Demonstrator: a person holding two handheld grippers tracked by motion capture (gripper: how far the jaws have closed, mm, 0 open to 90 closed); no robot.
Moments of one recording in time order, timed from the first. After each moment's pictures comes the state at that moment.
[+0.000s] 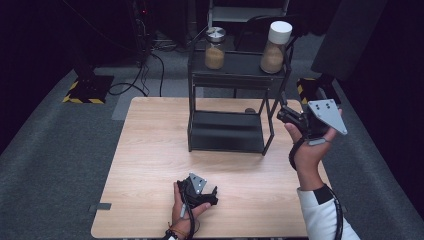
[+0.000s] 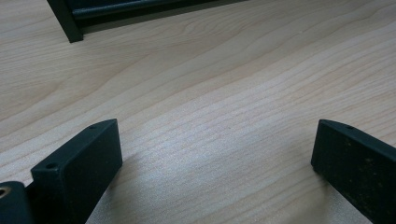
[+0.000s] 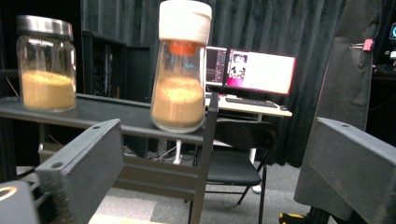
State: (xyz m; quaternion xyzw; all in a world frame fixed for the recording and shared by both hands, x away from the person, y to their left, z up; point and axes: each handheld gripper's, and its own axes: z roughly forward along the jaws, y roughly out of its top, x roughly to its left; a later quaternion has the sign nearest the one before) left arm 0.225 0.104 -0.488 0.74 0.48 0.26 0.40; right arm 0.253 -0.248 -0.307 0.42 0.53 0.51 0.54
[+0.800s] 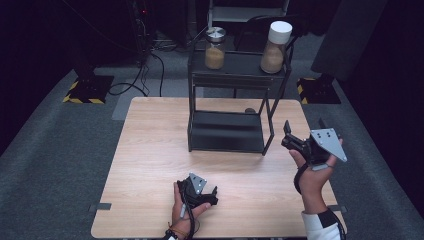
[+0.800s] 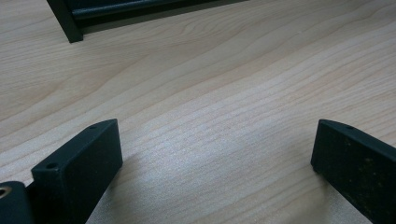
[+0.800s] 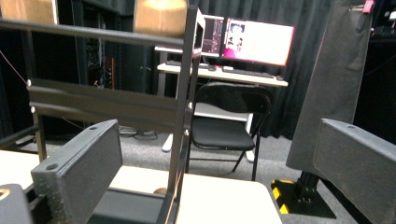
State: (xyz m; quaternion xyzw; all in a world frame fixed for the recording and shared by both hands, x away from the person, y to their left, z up) left arm 0.225 0.104 -0.488 0.74 0.48 0.26 0.40; right arm 0.227 -0.273 -0.361 0.45 0.55 0.48 0.52
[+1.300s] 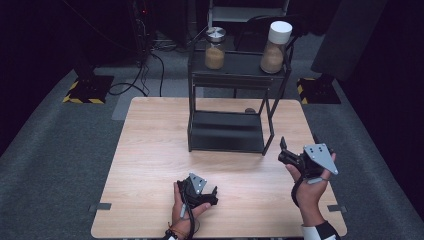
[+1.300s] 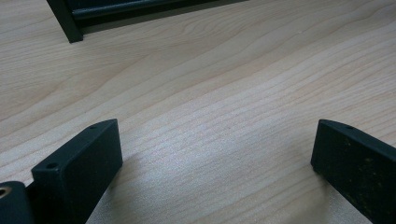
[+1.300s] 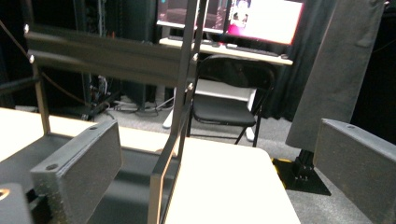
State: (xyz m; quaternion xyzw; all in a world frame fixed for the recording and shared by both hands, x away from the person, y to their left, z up) left arm 0.224 0.104 -0.488 0.74 0.48 0.26 0.40; right arm 0.215 -0.276 -0.397 0.46 0.58 0.45 0.50
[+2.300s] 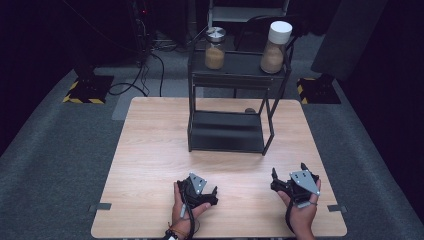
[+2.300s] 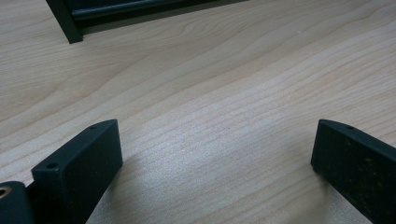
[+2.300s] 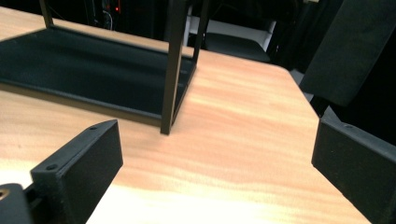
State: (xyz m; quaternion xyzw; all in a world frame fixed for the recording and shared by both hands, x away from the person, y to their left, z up) left arm 0.224 0.104 -0.488 0.74 0.48 0.26 0.40; right arm 0.195 -0.280 -0.466 0.49 0.64 0.39 0.44
